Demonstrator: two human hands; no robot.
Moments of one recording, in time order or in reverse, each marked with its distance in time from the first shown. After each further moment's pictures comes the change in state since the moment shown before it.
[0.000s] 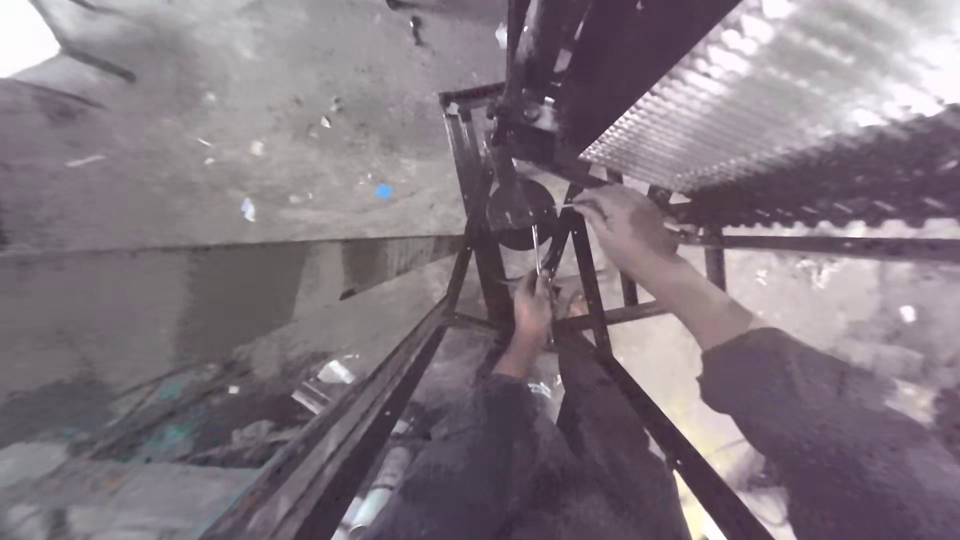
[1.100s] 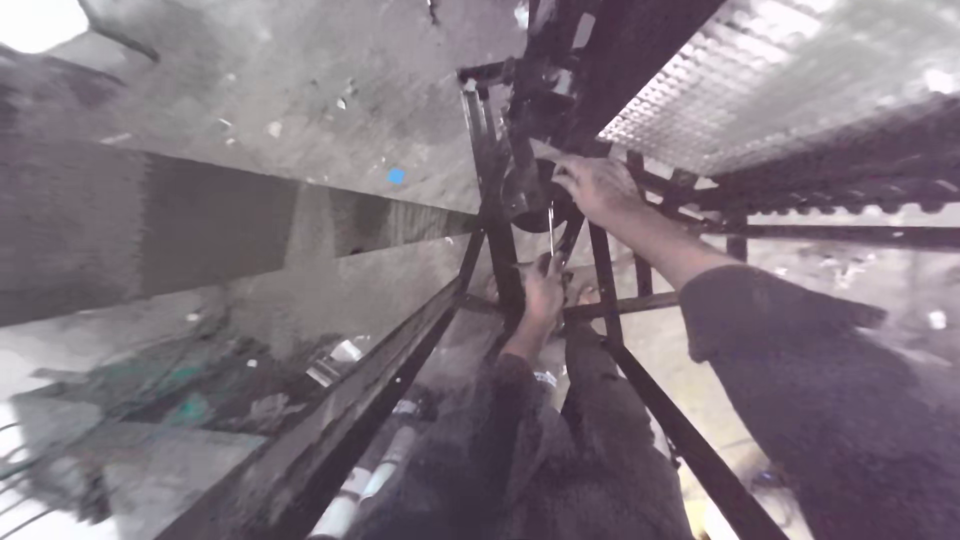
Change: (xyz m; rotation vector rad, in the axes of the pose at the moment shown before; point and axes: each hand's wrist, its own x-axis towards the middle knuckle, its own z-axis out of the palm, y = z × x) left_hand 0.002 -0.001 -0.003 -0.050 -0.022 -0.021; right_hand 0.056 -0.001 0.044 -0.059 -0.304 -0.005
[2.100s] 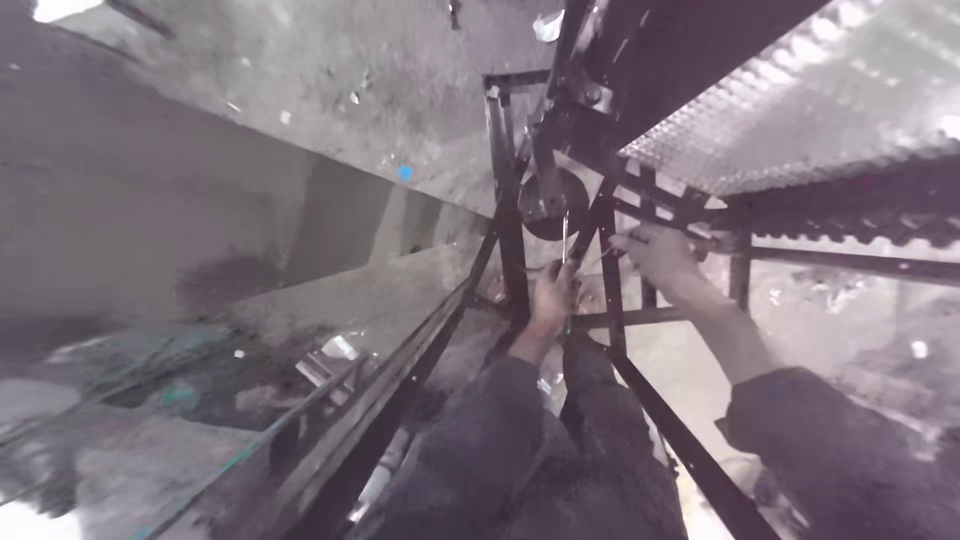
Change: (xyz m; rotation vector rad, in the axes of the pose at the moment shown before) left_hand 0.005 0.003 -0.009 -0.003 -0.083 -0.009; right_hand -0.100 0.009 -0.004 0.585 -0.043 0.516
